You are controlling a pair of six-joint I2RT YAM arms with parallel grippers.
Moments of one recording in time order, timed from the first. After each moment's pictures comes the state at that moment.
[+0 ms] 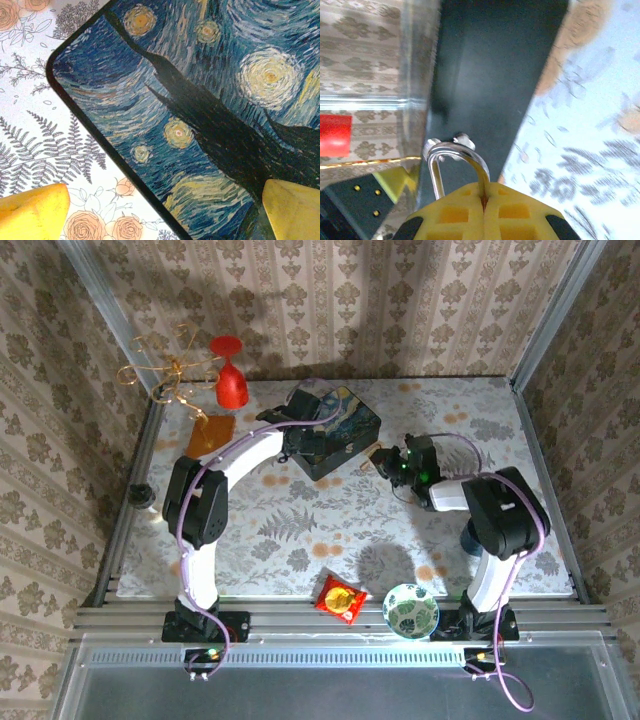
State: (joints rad) left arm -0.59 1.99 1.62 -0.70 -0.25 -0.38; right arm 0.27 1.78 0.74 0.57 -0.35 1.15
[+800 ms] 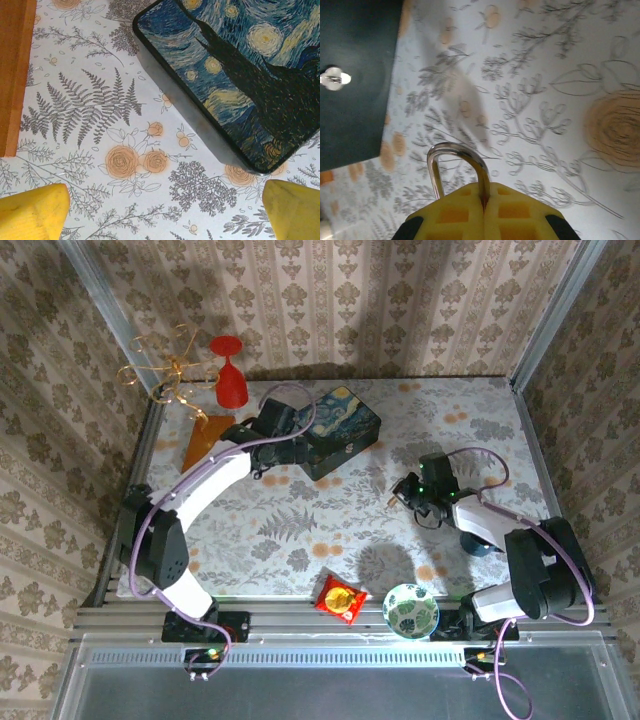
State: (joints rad) left arm -0.58 1.61 1.34 -0.71 -0.23 -0.44; right arm 0.26 1.42 0.65 -0.10 -0.18 0.95
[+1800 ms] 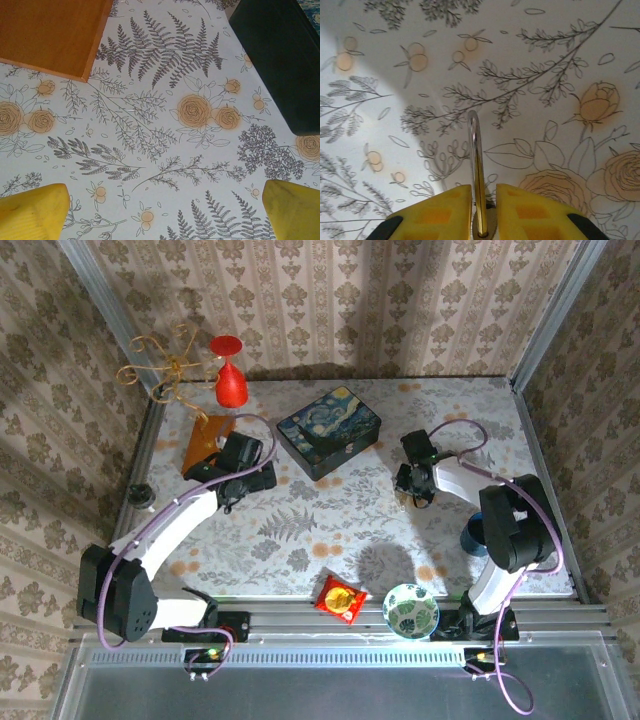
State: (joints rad) left arm -0.48 1.31 0.98 -0.68 -0.26 -0.55; right arm 0.27 1.71 1.00 -0.49 0.06 0.70
